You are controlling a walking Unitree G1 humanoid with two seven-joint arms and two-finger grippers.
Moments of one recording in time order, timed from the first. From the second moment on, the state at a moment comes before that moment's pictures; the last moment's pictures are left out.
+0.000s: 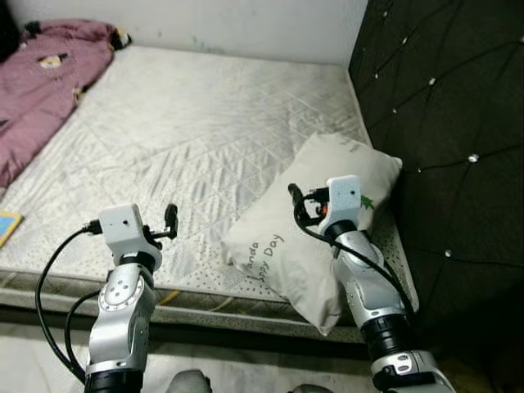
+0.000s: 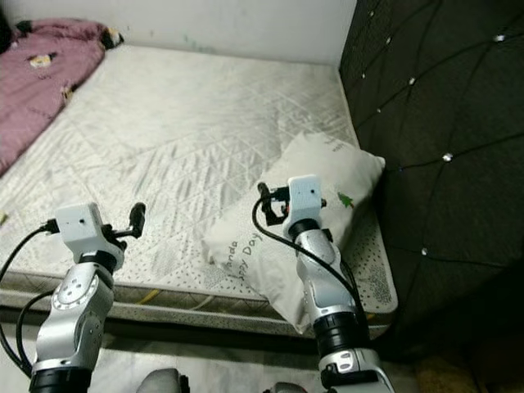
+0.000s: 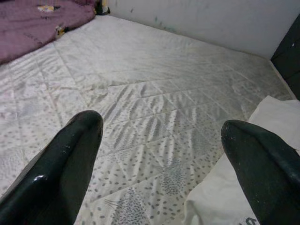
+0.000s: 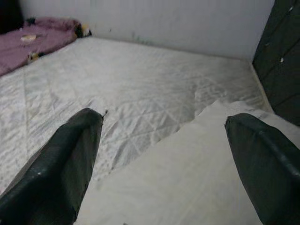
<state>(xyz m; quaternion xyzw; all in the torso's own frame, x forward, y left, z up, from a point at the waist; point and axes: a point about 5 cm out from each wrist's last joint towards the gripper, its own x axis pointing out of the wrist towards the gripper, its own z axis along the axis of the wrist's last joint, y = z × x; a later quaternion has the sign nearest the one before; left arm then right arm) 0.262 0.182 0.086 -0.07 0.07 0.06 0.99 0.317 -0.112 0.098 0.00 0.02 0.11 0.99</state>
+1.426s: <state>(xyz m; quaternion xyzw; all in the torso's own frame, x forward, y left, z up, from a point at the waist) 0.270 0.185 0.103 0.02 0.02 0.06 1.00 0.319 -0.110 0.106 -0.02 -0.01 0.10 0.99</state>
